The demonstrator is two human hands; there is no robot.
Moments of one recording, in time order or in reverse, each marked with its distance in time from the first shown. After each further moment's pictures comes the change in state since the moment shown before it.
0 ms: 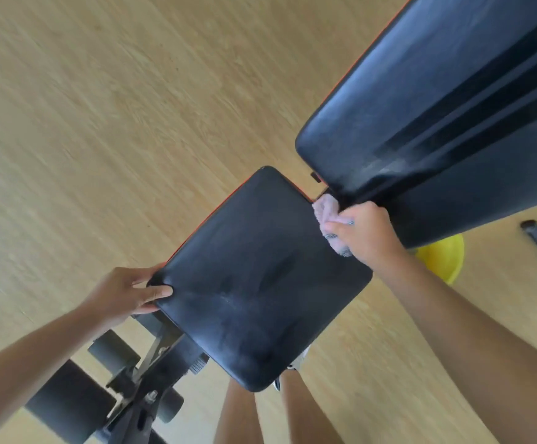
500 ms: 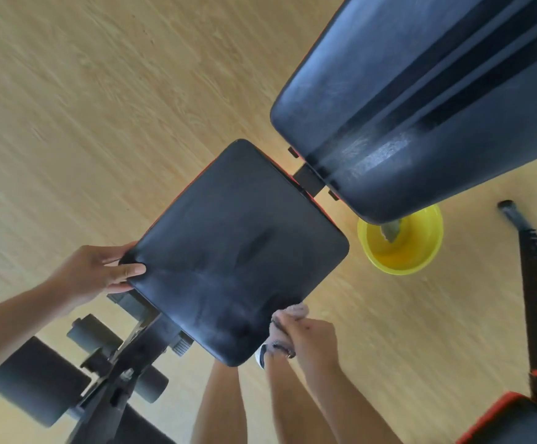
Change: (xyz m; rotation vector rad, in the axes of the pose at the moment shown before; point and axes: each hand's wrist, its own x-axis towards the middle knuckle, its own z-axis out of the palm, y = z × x) left_hand -0.005 0.006 0.002 0.028 0.011 -0.004; right_hand -0.167 0.072 0.124 0.836 -0.121 0.550
